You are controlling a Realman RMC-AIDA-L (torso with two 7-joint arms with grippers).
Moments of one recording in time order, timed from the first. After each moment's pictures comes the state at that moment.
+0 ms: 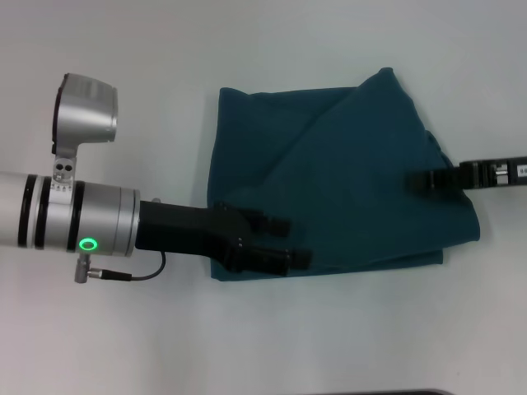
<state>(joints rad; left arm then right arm) -0.57 -2.16 -2.13 -0.56 -1.15 1.56 -1.67 0.50 1.96 2.46 0.57 -2.17 1.62 -1.12</state>
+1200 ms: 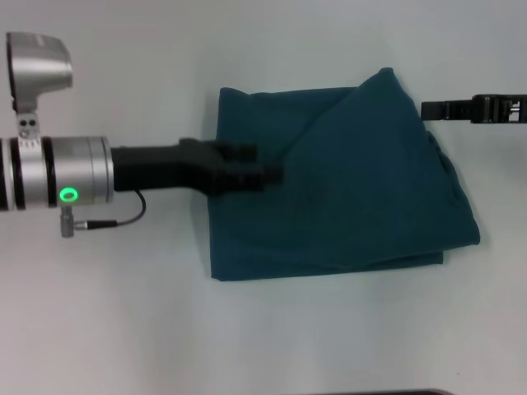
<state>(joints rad) -0.58 -2.16 -2.31 -0.60 -1.15 1.47 -1.67 0.54 1.96 2.56 0.66 -2.15 1.59 -1.13</state>
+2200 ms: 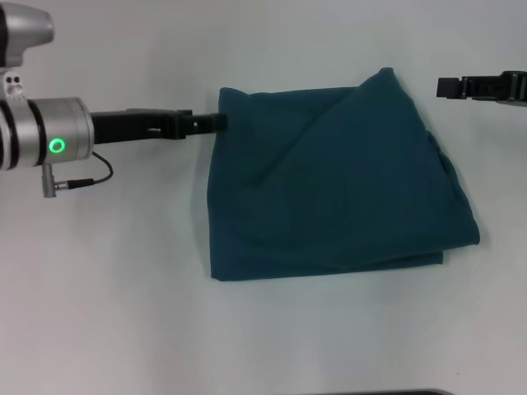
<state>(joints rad) -0.63 -2.14 -2.33 -0.60 -1.06 1.15 -1.94 0.53 1.95 2.61 0.70 -2.15 1.60 -1.07</state>
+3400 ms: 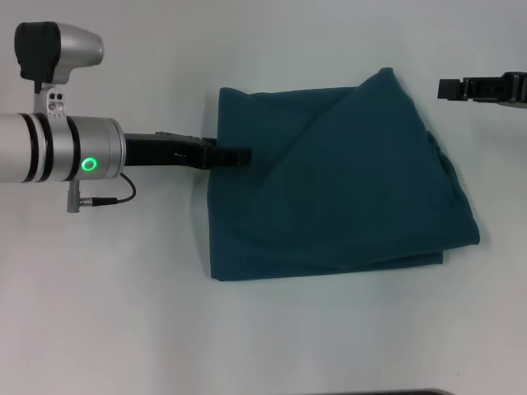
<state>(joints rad) -0.64 -2.16 -2.21 -0.59 -1.03 1.12 -1.96 0.53 1.95 2.61 0.70 -2.15 1.60 -1.07</state>
